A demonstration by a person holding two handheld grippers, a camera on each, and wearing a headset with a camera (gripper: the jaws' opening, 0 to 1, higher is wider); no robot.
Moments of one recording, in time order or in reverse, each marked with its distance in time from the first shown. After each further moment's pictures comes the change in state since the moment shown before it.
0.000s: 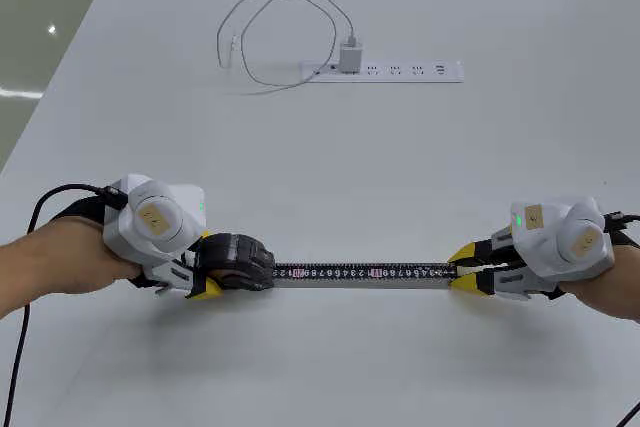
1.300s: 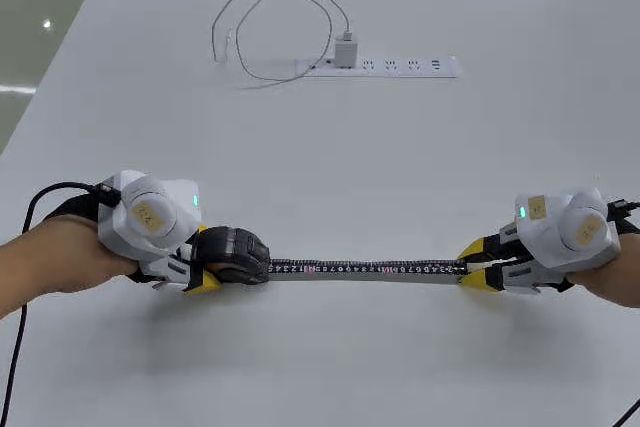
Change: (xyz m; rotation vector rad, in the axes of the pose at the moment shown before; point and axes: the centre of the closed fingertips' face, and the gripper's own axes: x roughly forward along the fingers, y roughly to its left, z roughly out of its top) left arm -0.001 0.001 0.003 -0.004 -0.018 0.033; right arm -0.010 0.001 -0.015 0.028 0.059 0.027
